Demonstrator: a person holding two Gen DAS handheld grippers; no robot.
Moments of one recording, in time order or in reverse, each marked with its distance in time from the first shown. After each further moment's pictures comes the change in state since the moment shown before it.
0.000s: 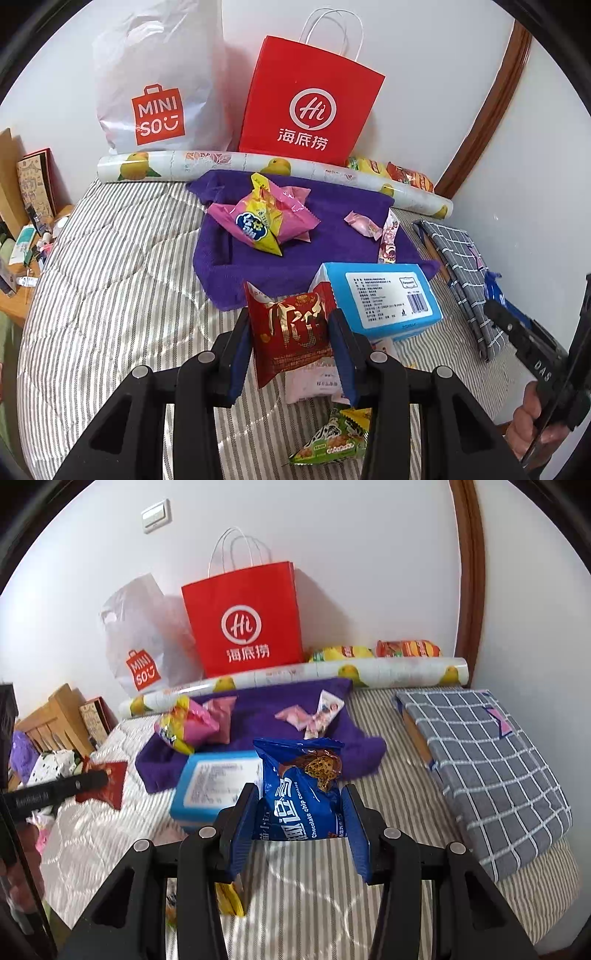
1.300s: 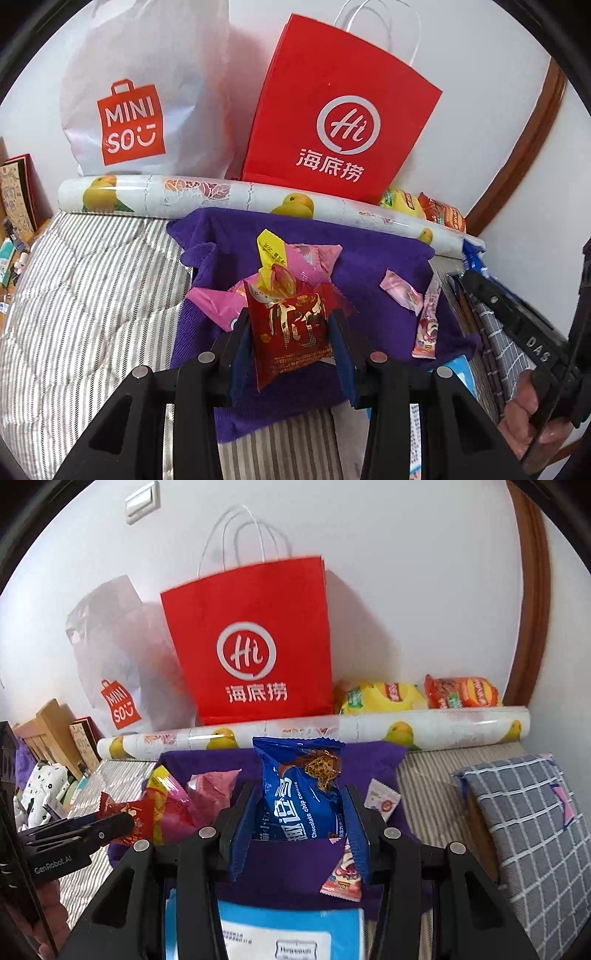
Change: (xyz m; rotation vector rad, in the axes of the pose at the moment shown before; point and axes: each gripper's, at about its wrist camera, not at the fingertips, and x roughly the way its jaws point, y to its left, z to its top) left arm 0.103 0.018 0.081 -0.063 -0.026 0.008; right arm 0.136 0.031 0.101 -0.041 -0.006 0.039
